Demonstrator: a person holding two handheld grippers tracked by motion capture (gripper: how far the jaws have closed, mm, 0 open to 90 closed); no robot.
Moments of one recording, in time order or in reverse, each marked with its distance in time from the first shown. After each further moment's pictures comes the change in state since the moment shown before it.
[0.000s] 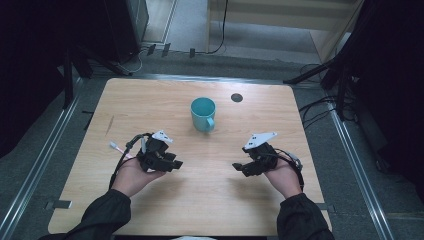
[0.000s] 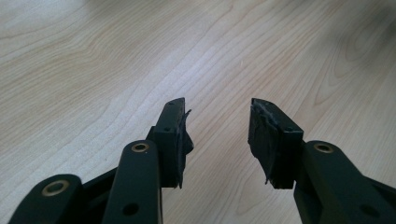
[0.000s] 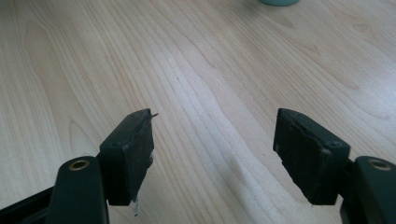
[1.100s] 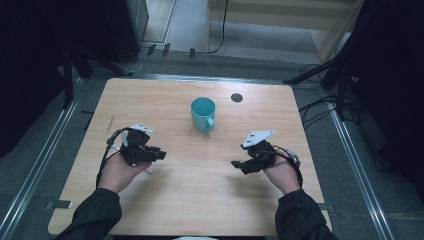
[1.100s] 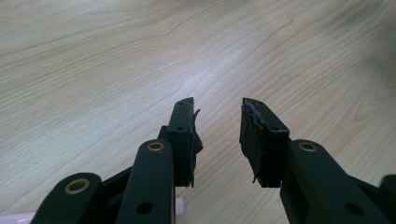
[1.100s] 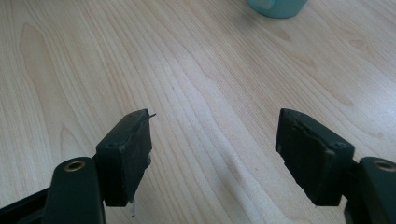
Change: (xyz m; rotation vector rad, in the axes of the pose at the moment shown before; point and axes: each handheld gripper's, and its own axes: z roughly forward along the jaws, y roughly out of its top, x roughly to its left) left arm 0.038 -0.013 -0.024 -0.023 0.082 -0.159; right arm -0.004 0.007 0.004 -0.011 0.004 -0.028
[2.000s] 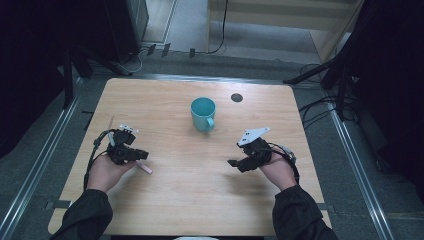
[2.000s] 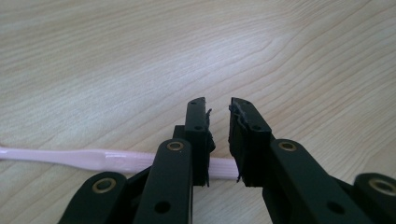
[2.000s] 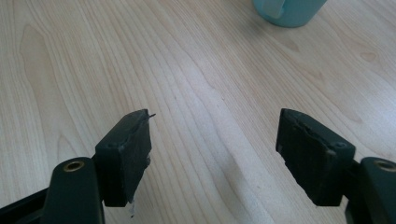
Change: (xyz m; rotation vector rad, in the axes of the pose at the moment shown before) left arm 0.046 -0.021 0.003 0.093 0.089 -0.114; right arm -0.002 0.009 0.009 0.008 0.021 -0.036
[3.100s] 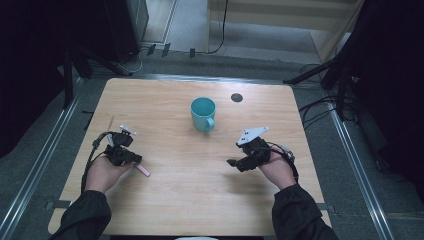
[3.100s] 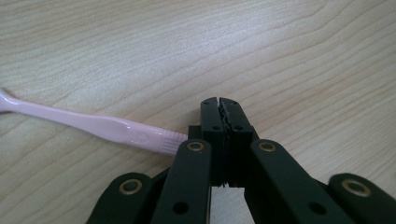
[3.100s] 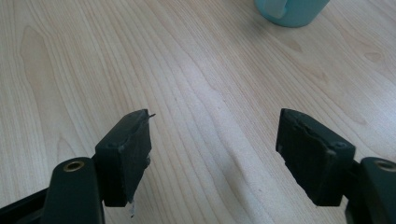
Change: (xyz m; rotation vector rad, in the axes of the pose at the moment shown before) left arm 0.011 -0.005 0.008 0.106 0.042 -0.077; right arm -0.001 0.001 0.002 0.006 0.011 0.008
